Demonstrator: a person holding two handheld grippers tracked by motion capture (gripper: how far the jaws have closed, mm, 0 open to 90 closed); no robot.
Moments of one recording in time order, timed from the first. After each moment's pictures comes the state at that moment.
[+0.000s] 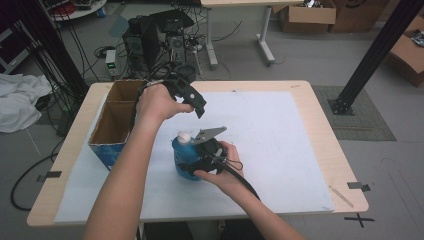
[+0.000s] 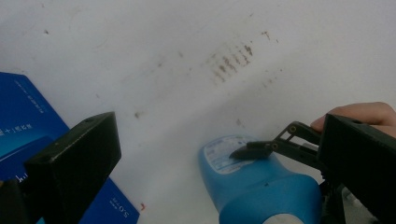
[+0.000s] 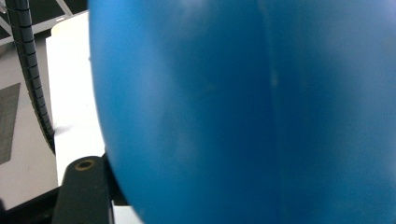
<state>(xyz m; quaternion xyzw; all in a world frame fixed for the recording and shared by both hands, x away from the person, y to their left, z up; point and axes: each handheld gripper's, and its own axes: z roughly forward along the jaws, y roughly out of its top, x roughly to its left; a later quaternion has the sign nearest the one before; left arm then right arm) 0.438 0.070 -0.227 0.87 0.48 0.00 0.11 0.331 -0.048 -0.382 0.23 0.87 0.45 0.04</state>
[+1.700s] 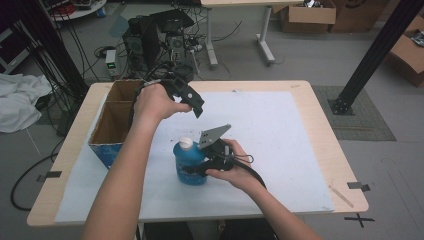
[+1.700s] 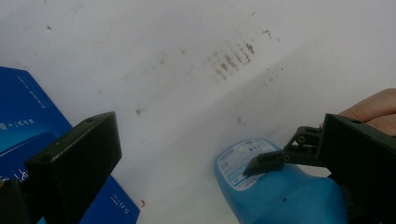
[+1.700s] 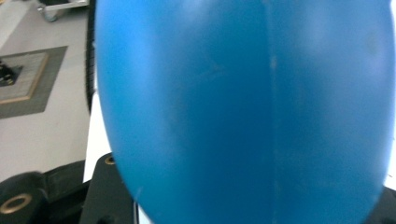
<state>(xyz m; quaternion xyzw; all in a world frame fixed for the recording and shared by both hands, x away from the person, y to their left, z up) 0.437 0.075 -0.226 0.87 0.48 0.00 0.12 0.339 -0.066 -0.376 0.08 0.89 0.45 0.00</state>
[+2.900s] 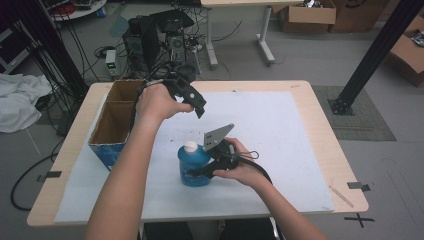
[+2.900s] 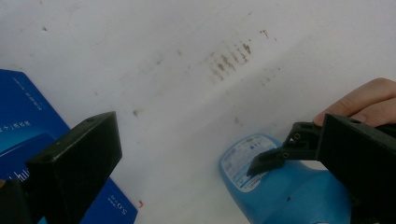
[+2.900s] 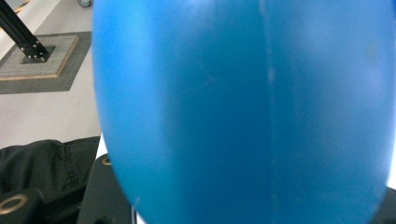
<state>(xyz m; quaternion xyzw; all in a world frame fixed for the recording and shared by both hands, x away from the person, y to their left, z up) 0.437 0.070 -0.225 0.87 0.48 0.00 0.11 0.346 -0.077 -0.382 0.03 0.89 0.45 -0.02</state>
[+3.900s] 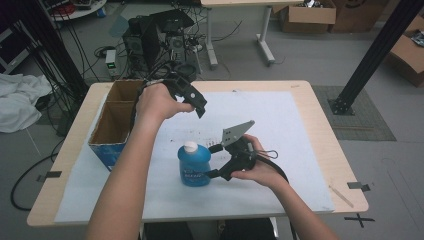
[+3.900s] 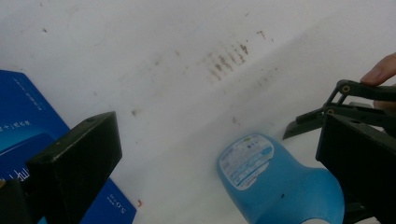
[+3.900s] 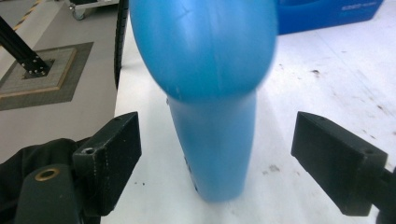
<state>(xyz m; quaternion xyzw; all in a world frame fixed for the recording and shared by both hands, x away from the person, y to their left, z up) 0.434 0.068 -0.222 0.87 0.48 0.00 0.12 0.344 -0.122 -0.369 0.07 0.88 0.46 -0.03</state>
